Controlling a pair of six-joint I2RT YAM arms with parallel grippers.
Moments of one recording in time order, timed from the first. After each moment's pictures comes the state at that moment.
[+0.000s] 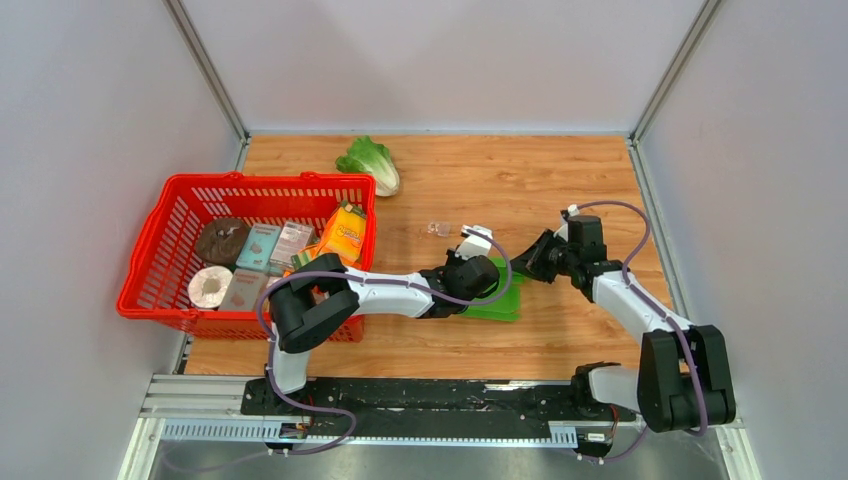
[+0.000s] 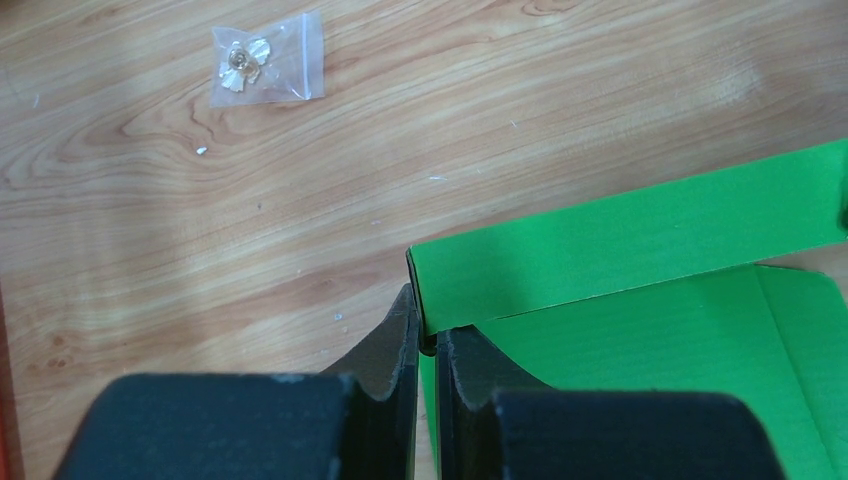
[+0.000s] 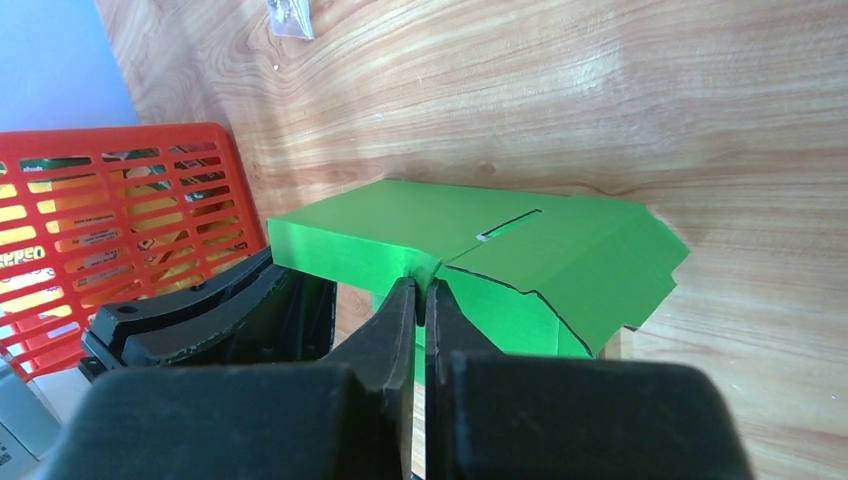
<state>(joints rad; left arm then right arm) -1.14 1.92 1.14 0.00 -0.73 -0.43 0.12 1.24 0.59 -0.12 -0.47 0.78</state>
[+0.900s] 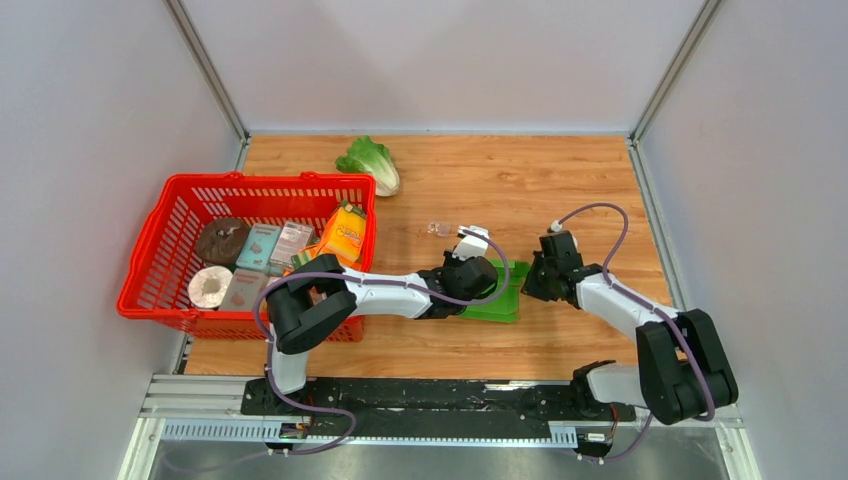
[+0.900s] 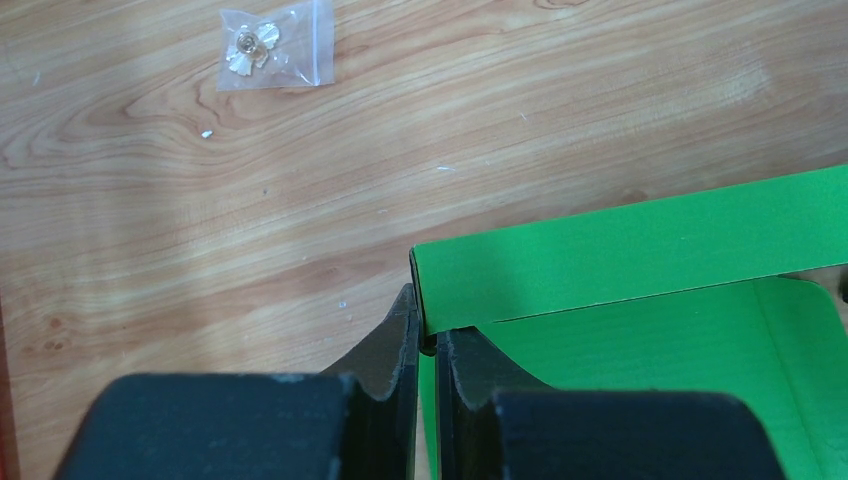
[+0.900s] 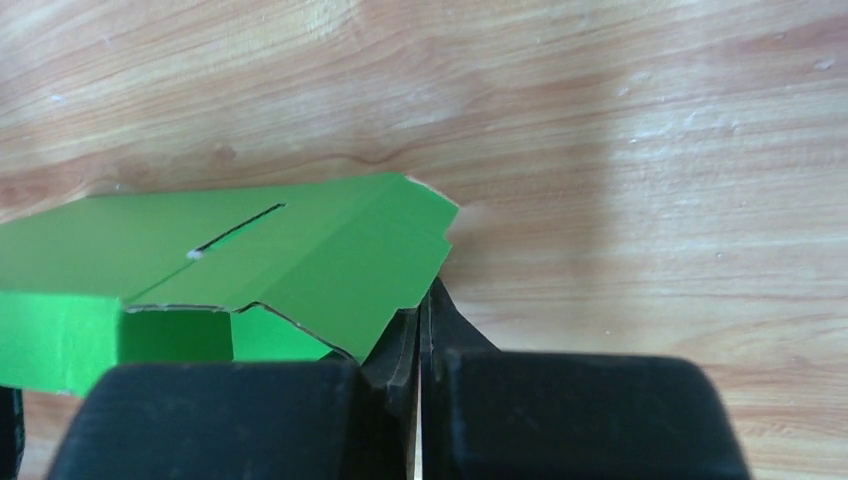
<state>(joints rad) -1.14 1.90 1.12 -0.01 -0.74 -0.47 0.29 1.28 0.55 -0.26 -0.03 0.61</state>
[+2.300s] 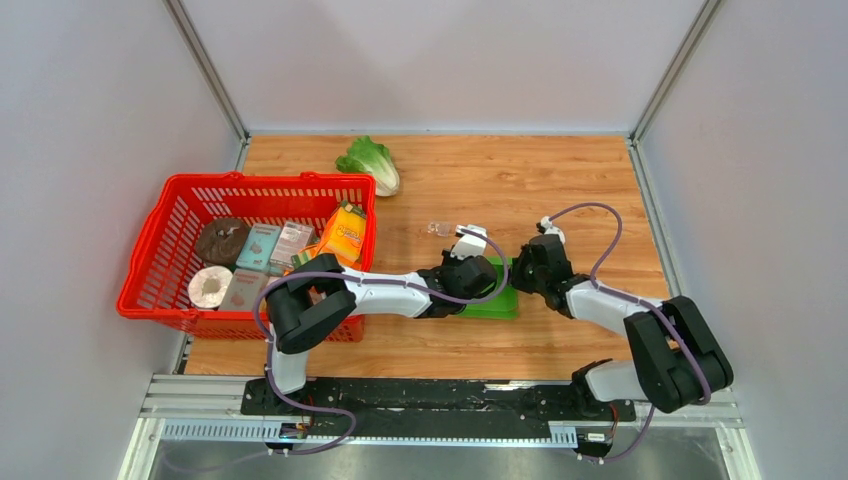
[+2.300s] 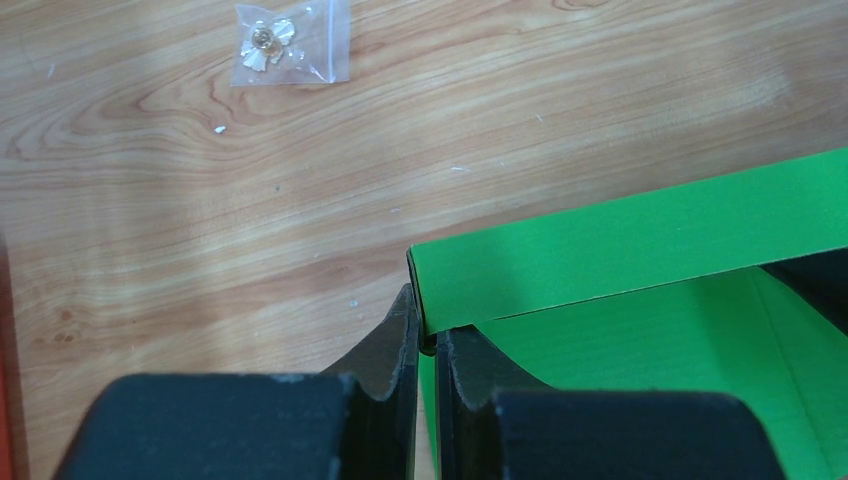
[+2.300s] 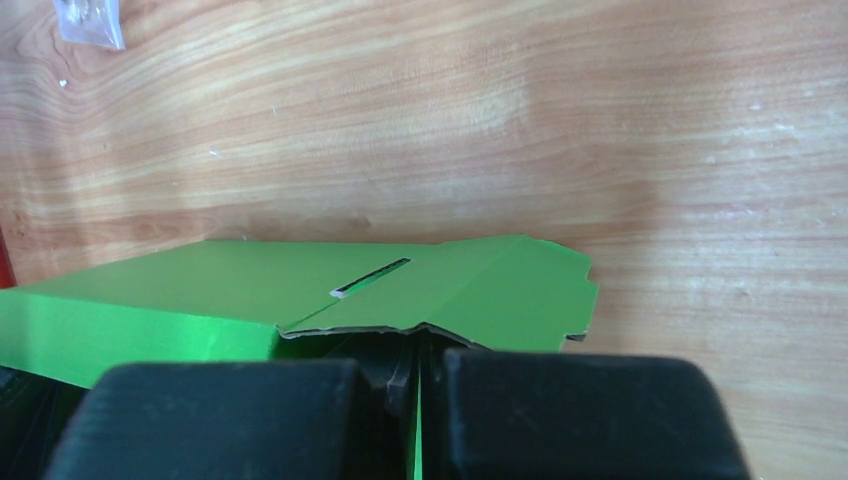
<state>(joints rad) -1.13 1.90 1.12 -0.02 -0.75 -0.49 0.38 1.34 0.45 0.12 0.00 0.67</state>
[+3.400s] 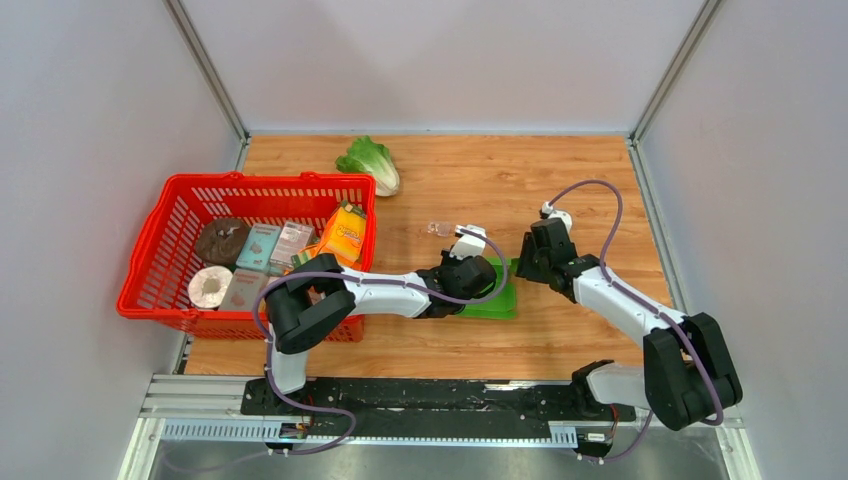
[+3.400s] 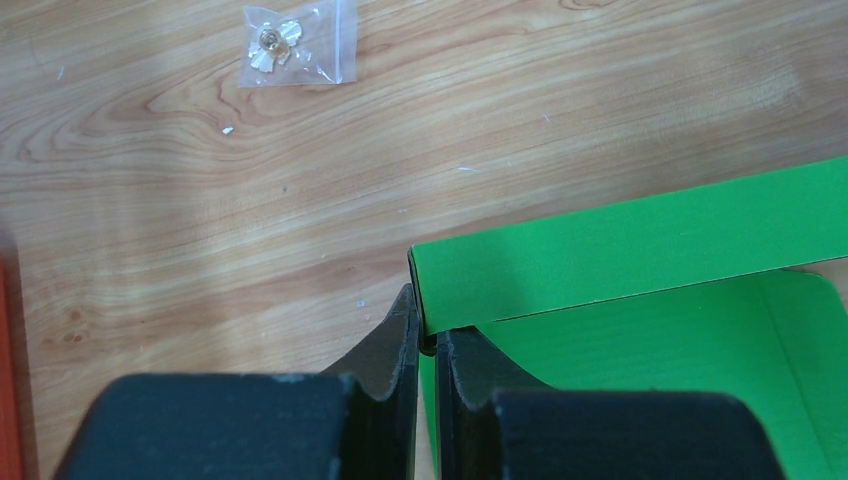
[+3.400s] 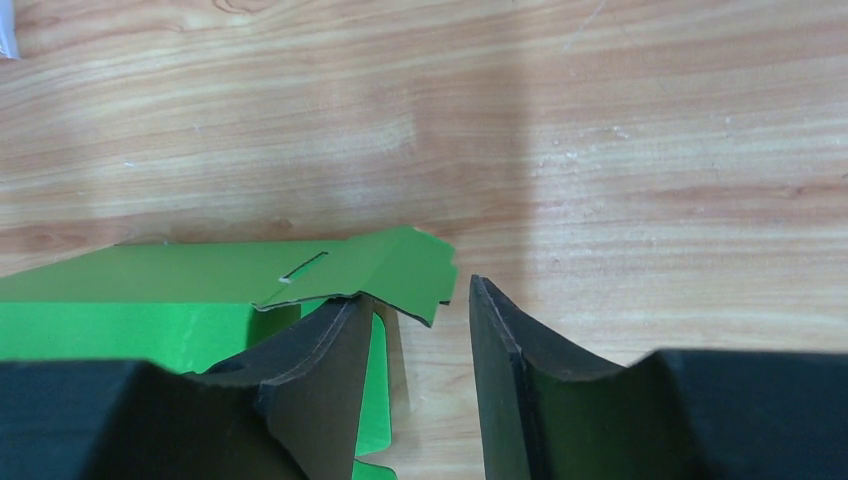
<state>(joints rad) -1.13 1.90 1.12 -0.02 -0.76 -0.48 0.37 1.27 0.65 -0.27 0.17 0.50</state>
